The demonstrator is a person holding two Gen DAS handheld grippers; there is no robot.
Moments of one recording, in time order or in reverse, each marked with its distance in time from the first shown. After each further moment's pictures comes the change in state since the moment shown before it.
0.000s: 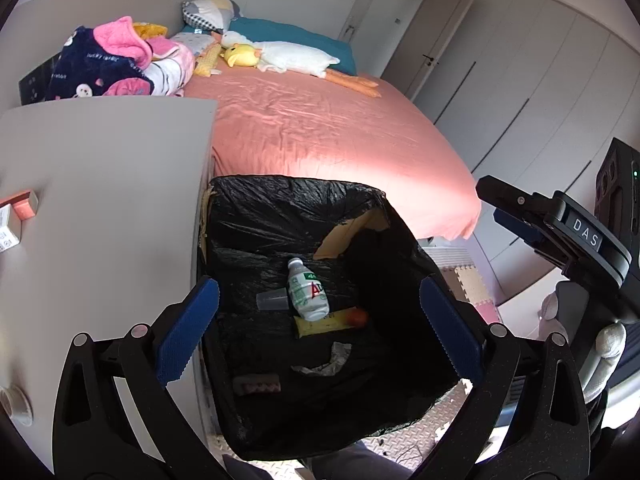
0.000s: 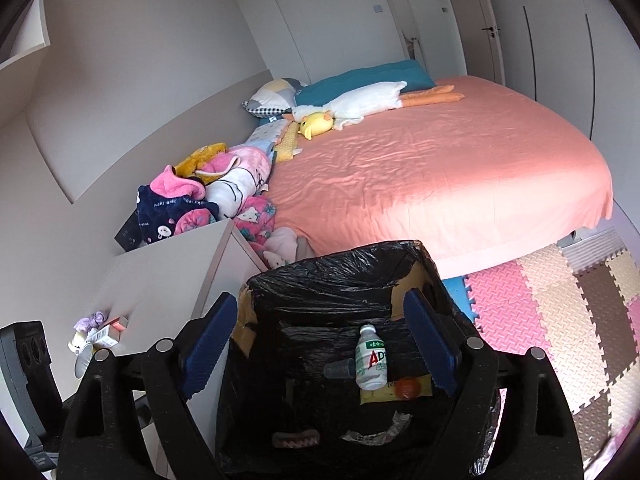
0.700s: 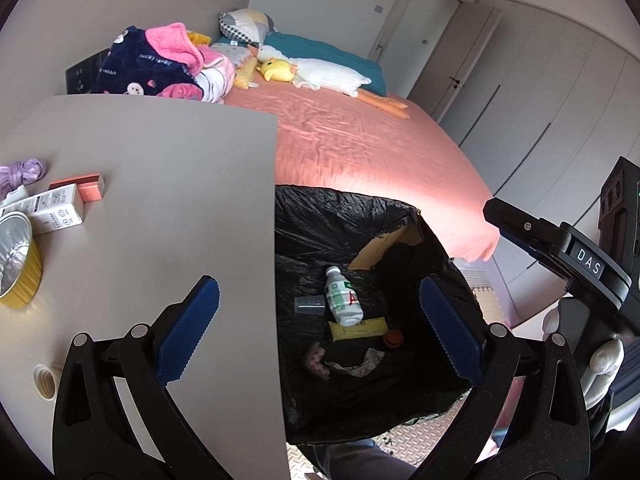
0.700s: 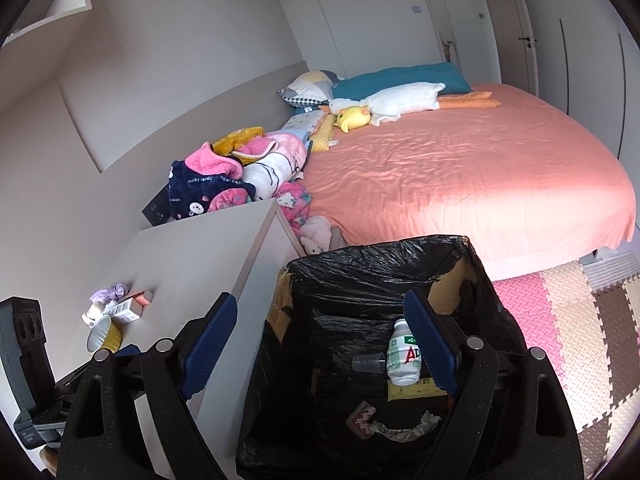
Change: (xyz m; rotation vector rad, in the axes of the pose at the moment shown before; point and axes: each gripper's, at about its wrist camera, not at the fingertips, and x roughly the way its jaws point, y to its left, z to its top) left arm -0.040 0.038 -0.015 -0.053 -0.071 0.089; right arm 0.007 0.058 -0.021 -0.116 0.019 0.090
